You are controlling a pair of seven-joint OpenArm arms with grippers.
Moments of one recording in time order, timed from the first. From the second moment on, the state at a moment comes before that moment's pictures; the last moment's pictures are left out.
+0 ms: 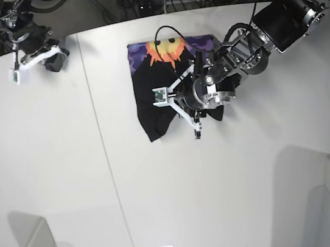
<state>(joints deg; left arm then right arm) -20.7 -26.0 58.2 88.6 6.6 -33.1 39.5 -31.5 -3.7 30.5 107.4 35.0 16.4 -49.2</state>
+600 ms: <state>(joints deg) -19.5 -25.4 57.3 86.3 5.7 -32.6 36.3 -31.2 -3.4 30.5 107.4 35.0 16.3 -49.2</state>
